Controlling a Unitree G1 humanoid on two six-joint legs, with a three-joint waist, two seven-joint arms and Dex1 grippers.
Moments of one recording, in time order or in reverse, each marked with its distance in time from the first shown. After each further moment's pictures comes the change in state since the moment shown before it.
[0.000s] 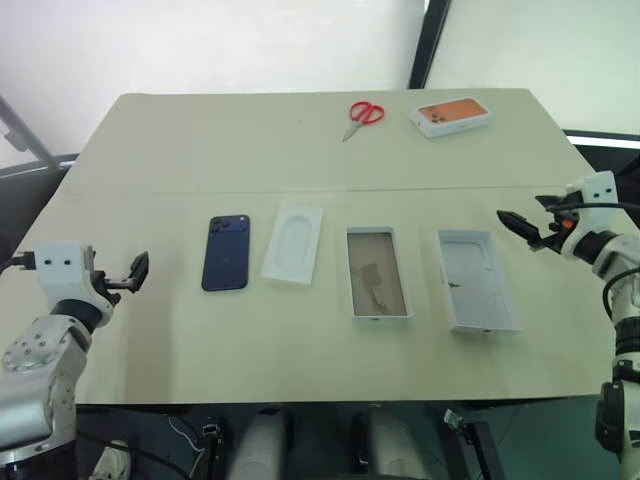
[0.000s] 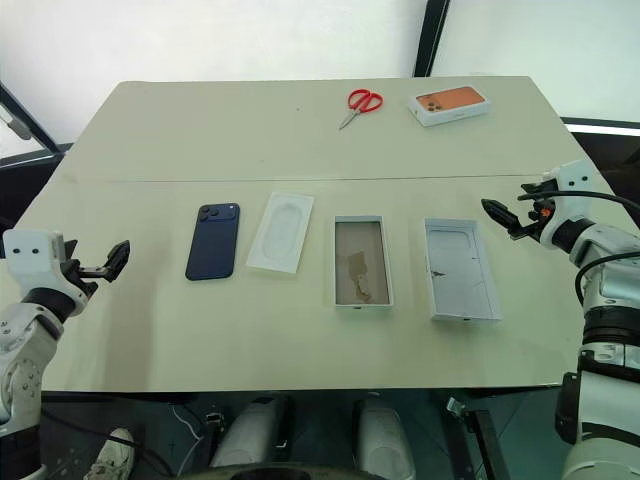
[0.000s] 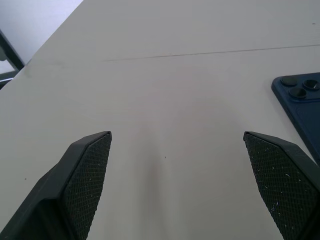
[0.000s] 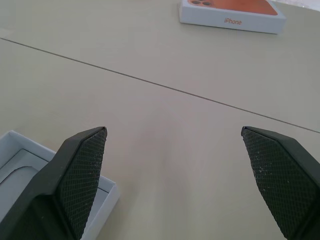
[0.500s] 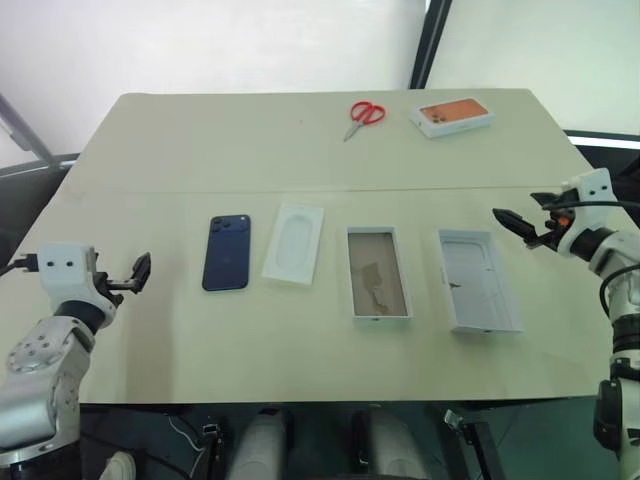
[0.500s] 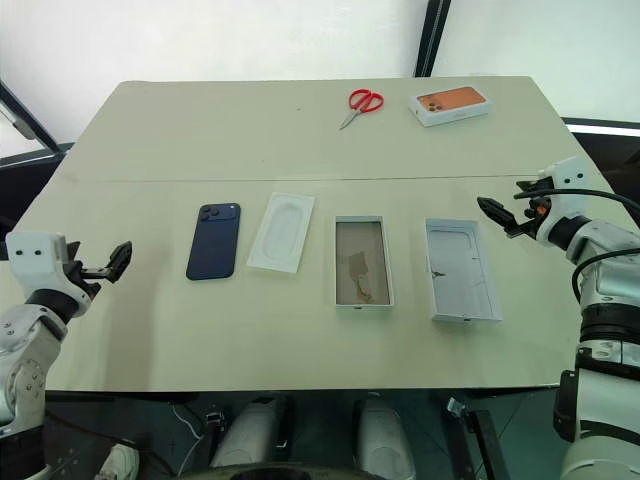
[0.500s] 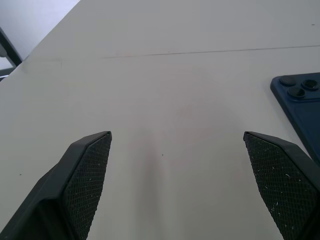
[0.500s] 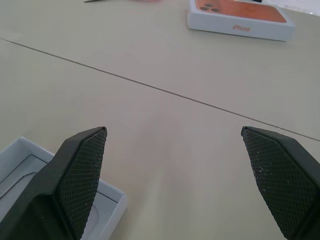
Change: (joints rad) left arm -0.002 -0.020 -0.006 0.000 0.000 -0.002 0.004; right arm -0.009 0.004 0.012 -0.021 0.001 -0.003 0.011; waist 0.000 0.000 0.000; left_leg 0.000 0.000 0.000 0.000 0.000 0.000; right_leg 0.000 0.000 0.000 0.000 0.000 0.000
